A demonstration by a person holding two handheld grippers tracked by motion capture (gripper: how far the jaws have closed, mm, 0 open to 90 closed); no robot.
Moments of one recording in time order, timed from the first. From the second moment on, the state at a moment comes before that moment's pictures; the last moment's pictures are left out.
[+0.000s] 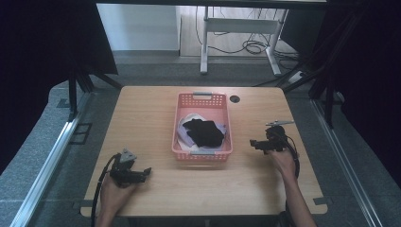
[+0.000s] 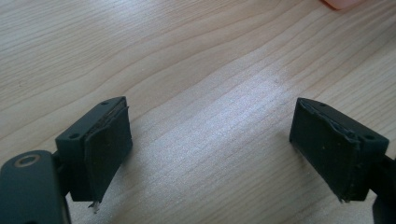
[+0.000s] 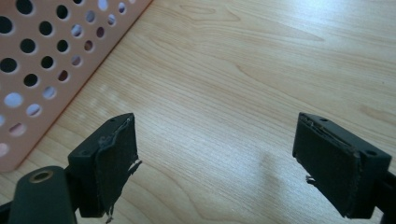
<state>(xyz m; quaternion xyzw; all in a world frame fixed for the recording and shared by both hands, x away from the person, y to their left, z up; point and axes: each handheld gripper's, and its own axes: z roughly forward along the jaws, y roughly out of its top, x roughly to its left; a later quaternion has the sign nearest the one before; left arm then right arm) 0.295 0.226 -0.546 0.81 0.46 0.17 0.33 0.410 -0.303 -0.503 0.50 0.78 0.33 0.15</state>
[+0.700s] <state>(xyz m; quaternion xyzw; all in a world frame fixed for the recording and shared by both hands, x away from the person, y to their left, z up) 0.295 0.226 -0.546 0.81 0.46 0.17 0.33 0.409 -0.293 -0.499 0.48 0.80 0.33 0.15</state>
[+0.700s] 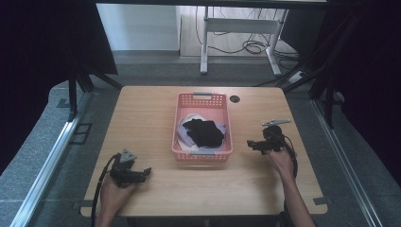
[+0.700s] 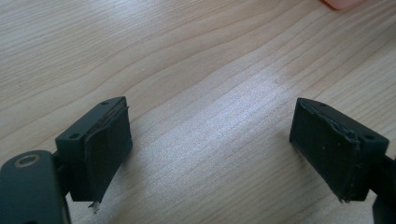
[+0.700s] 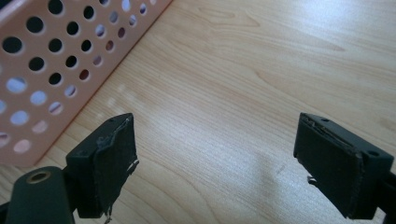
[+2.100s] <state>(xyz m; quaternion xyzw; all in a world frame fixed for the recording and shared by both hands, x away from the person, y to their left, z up) 0.295 0.226 -0.546 0.81 0.46 0.17 0.33 0.402 -0.263 -0.442 0.44 0.79 0.40 0.13</state>
